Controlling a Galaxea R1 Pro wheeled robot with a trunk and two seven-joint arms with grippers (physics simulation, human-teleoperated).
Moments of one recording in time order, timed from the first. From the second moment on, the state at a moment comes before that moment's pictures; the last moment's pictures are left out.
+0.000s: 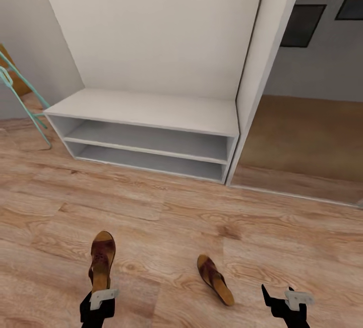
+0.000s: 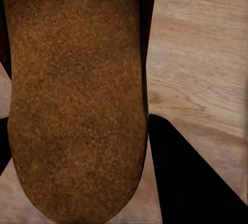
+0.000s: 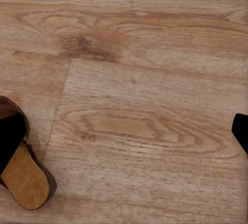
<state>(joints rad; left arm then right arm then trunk) -0.33 0.02 0.07 -0.30 -0.03 -0.52 0.11 -0.32 -0.11 -0.54 -0.35 0.26 -0.58 0.26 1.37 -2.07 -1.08</state>
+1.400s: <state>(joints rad) -0.33 0.02 0.07 -0.30 -0.03 -0.53 0.11 -0.32 -0.11 -0.54 -0.35 0.26 -0.58 0.26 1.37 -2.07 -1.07</state>
